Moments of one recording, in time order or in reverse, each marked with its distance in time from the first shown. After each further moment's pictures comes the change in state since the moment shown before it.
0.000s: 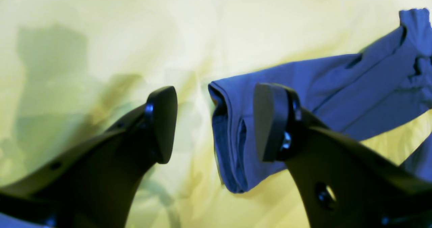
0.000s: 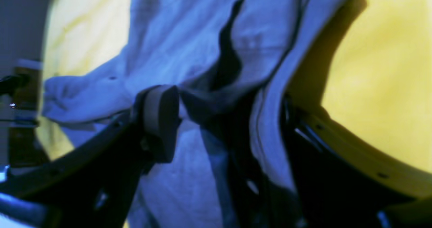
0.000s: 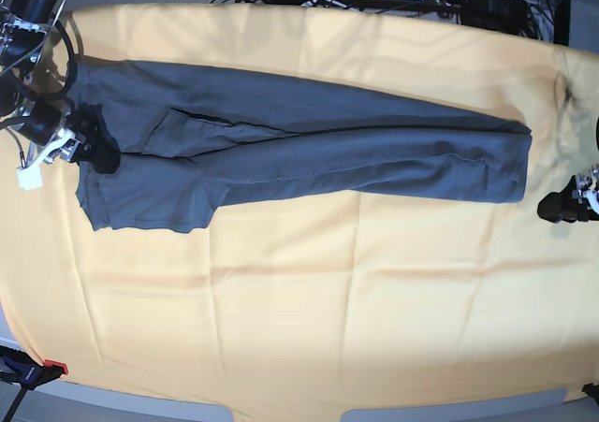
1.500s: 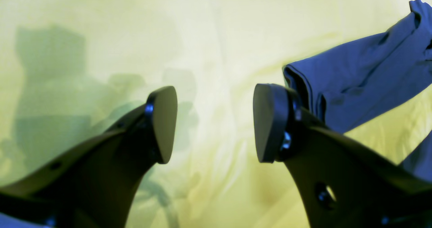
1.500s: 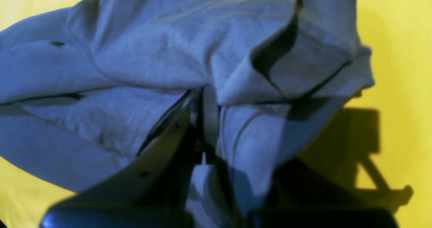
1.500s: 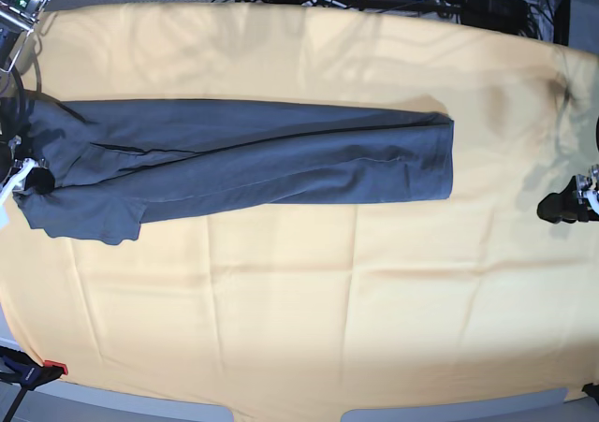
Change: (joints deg) left arm 0.0 0.1 0.0 0.0 -0.5 -0.2 1.0; right arm 11.6 9.7 0.9 -0.3 -20.9 2.1 2.4
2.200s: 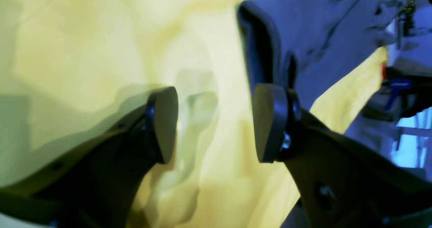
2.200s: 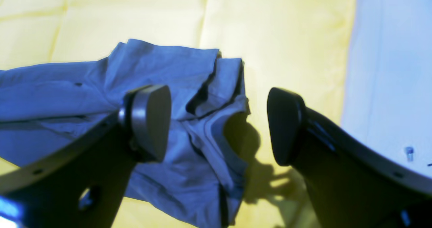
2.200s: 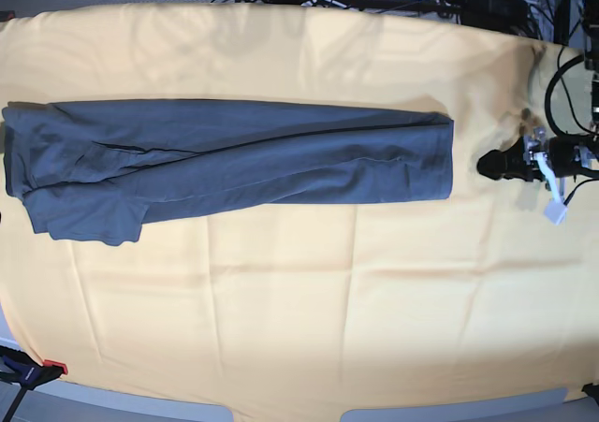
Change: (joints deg) left arm 9.1 11.4 -1.0 0.1 -6.5 1.9 6.1; right arm 0.5 16.2 0.0 0.0 12.1 -0.4 0.7
